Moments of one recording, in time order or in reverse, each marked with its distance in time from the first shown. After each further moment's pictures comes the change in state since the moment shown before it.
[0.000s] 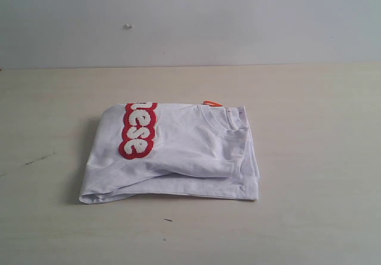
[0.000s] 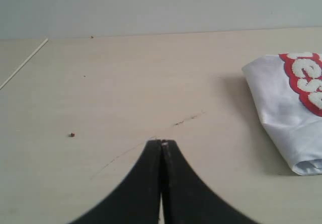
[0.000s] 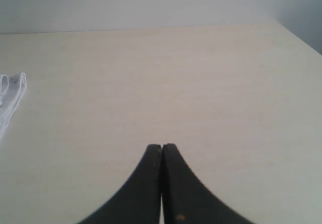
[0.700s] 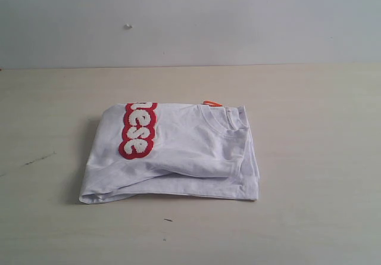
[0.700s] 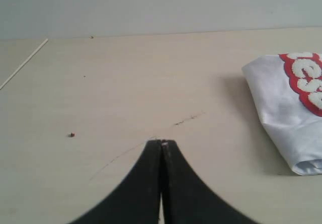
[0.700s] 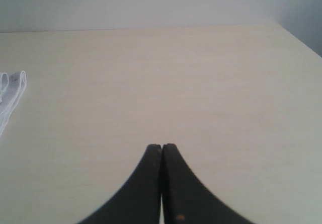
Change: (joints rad) left arm 0.000 0.000 0.000 0.000 0.000 0.000; right arm 0.000 0.000 0.000 0.036 0.000 -0.056
